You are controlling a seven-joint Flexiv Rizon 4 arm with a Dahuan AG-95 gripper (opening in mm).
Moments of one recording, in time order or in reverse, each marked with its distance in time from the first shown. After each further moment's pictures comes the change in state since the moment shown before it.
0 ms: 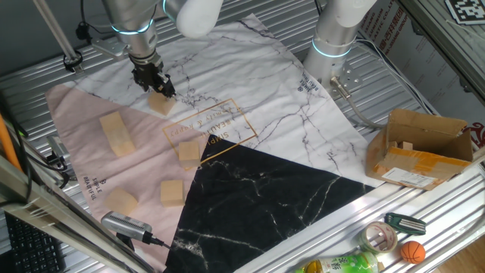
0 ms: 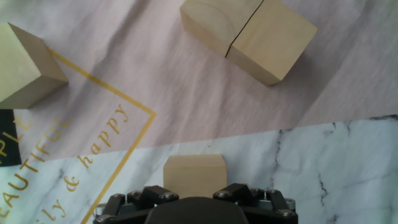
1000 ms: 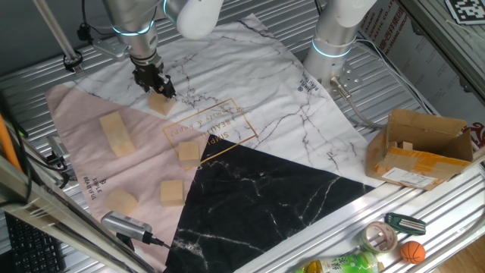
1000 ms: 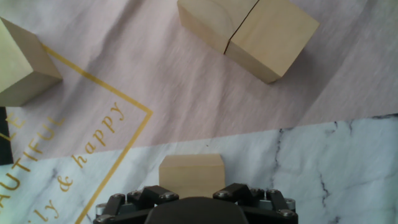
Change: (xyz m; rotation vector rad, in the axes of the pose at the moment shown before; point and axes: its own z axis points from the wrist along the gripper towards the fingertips) arm 0.003 -0.004 0.012 0.002 -0.010 -0.004
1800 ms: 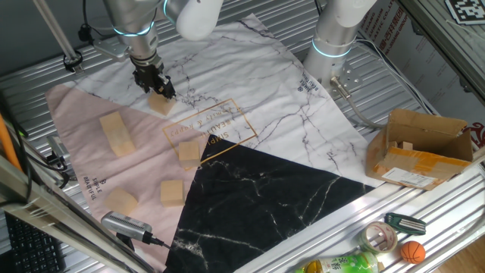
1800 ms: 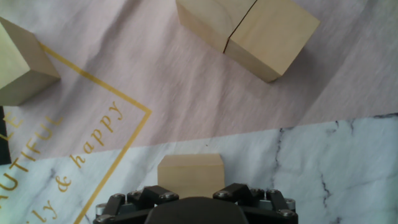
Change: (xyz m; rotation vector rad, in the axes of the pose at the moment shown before) arm 0.001 -0.001 0.005 -0.003 -0.001 0.002
